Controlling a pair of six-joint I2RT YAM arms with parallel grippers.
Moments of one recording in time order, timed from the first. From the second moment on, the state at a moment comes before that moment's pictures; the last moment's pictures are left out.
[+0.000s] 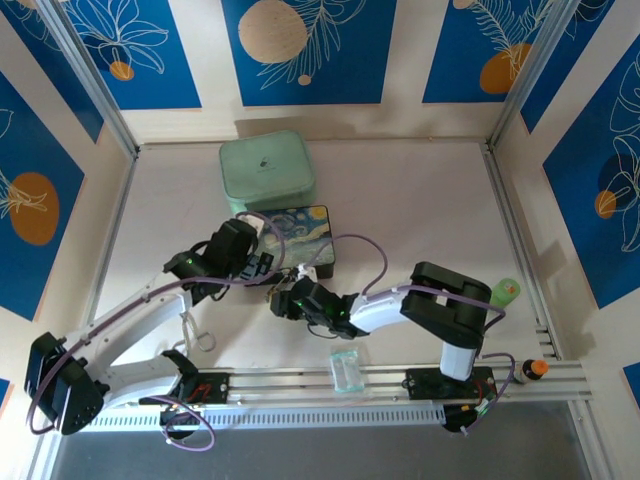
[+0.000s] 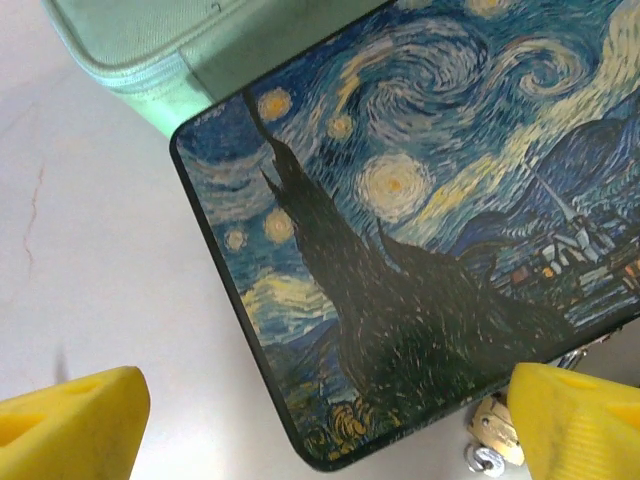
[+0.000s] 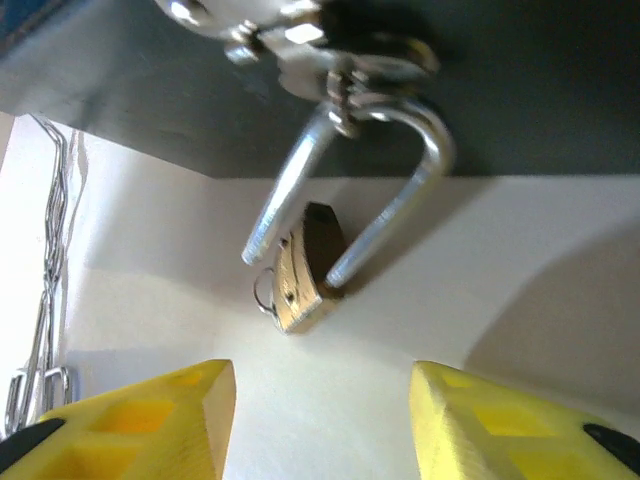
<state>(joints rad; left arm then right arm) -0.66 1.13 0.88 -0.62 -0.35 -0.10 1.15 1.83 0.77 0.40 0.17 0.97</state>
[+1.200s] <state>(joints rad) -0.66 1.20 0.92 -0.64 -0.27 0.12 1.12 1.78 0.69 0.42 0.20 0.96</state>
